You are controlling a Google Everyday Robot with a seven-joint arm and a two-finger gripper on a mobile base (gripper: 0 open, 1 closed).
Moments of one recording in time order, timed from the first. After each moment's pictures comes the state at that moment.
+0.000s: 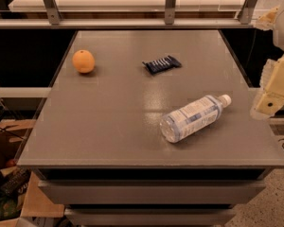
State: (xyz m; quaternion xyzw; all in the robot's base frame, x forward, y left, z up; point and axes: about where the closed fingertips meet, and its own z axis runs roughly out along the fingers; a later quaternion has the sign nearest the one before) arm 0.437 -0.209 1.000 -0.60 0.77 -0.06 0.19
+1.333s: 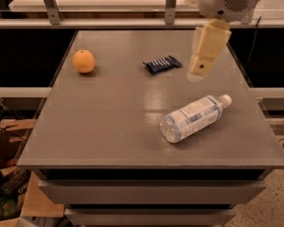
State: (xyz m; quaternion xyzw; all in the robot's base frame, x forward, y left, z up) arm 0.515 -0.104 1.016 -0.68 0.69 -0.01 0.23
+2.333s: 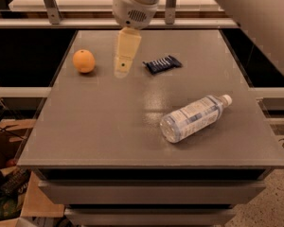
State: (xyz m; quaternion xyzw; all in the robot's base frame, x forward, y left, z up) arm 0.588 0.048 0.969 -0.73 0.64 0.03 0.24
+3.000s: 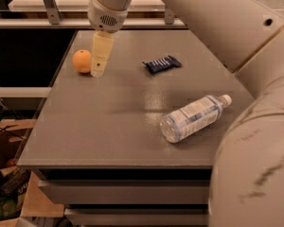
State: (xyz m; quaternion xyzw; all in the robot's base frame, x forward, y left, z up) arm 0.623 0.111 0.941 -0.74 0.63 0.06 0.24
